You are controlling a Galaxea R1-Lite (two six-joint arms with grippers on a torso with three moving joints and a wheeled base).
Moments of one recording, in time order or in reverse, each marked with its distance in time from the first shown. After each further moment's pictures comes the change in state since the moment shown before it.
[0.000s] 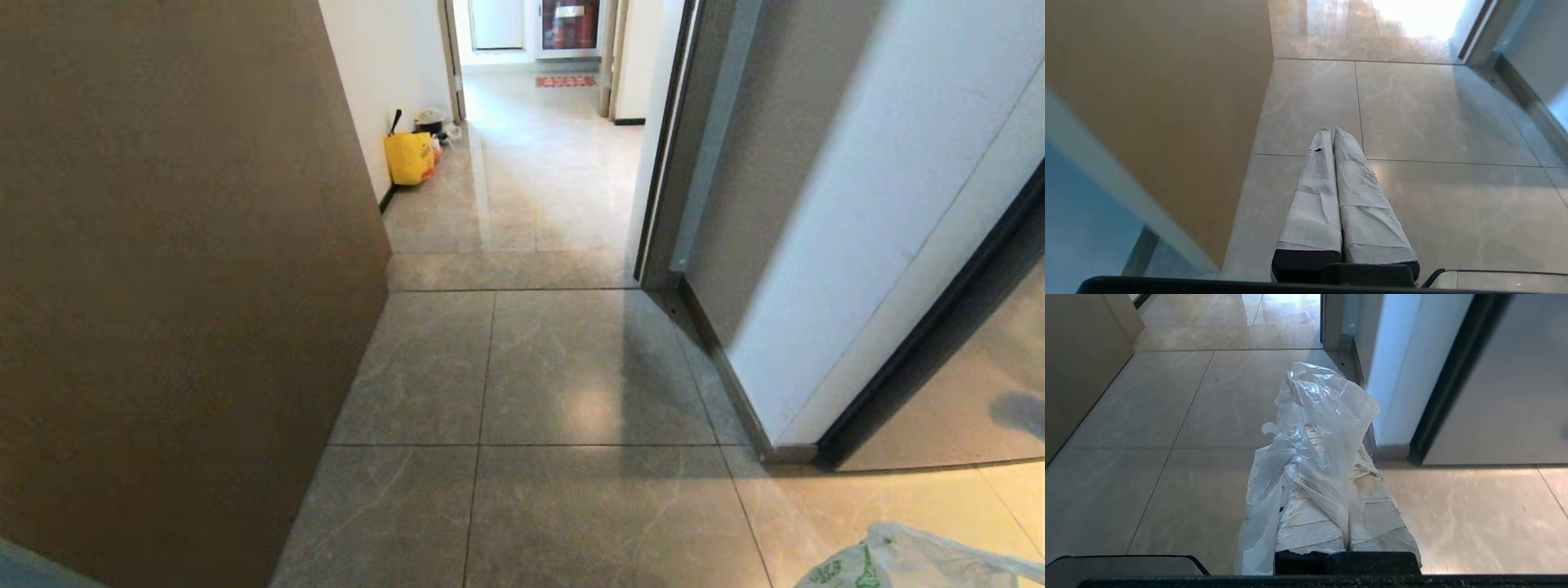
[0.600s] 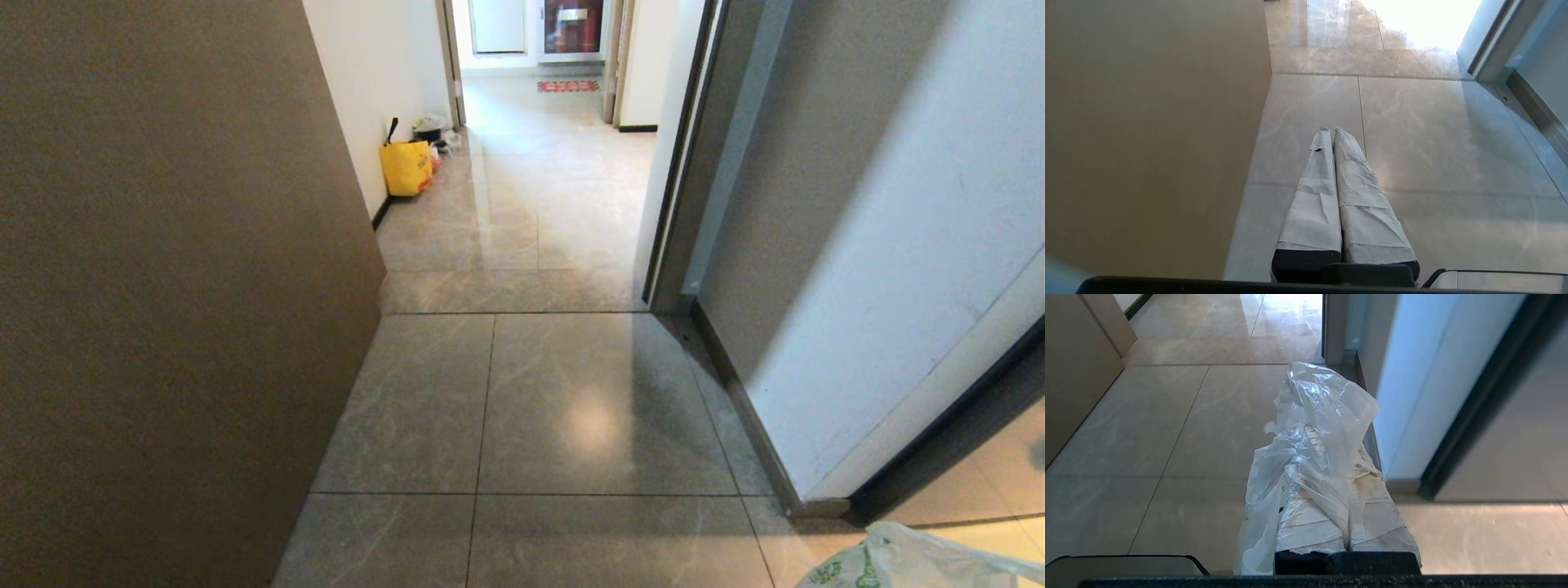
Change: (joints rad) left arm 0.000 0.000 0.000 0.000 0.000 0.001; right arm 0.000 0.000 0.000 0.000 0.000 0.000
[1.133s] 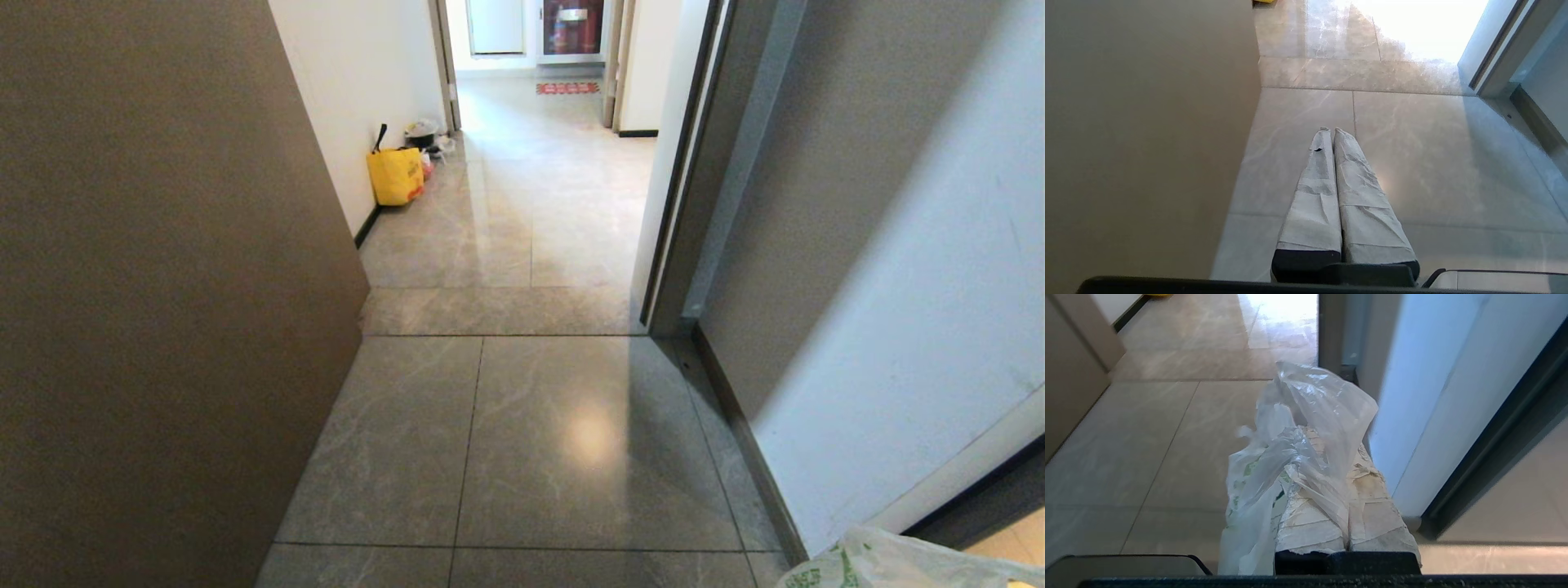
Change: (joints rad) left arm 0.000 0.000 0.000 0.000 0.000 0.000; right arm 0.001 0.000 0.000 0.000 0.000 0.000
